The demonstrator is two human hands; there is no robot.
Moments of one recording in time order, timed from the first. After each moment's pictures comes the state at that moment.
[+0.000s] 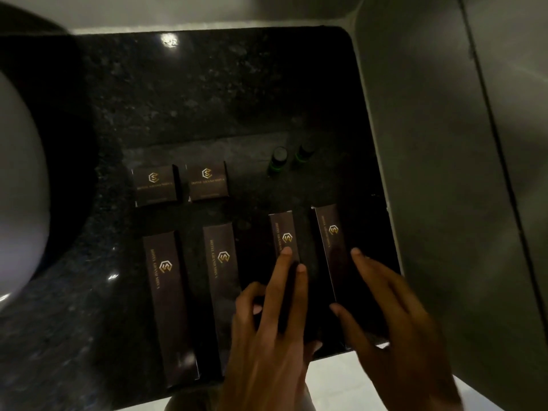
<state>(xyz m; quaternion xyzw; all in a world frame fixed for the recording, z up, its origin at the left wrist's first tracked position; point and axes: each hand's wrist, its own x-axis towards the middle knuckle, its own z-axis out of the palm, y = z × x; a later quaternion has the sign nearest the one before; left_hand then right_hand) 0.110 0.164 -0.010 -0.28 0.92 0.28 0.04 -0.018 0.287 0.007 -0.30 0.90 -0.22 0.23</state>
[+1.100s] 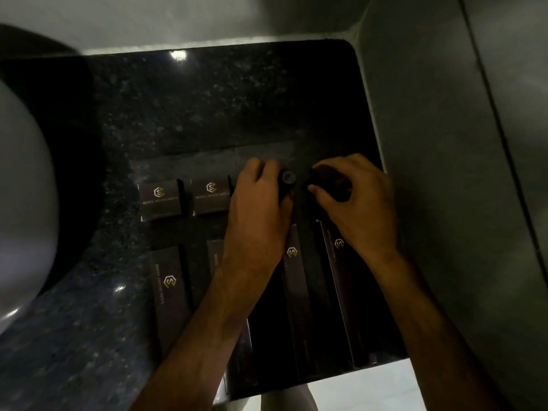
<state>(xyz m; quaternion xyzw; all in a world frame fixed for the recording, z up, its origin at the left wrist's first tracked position) -0.007 0.043 -0.031 -0.39 0.84 0.37 -0.07 -0.121 0.147 -0.041 -0.35 0.88 -0.31 0.12</state>
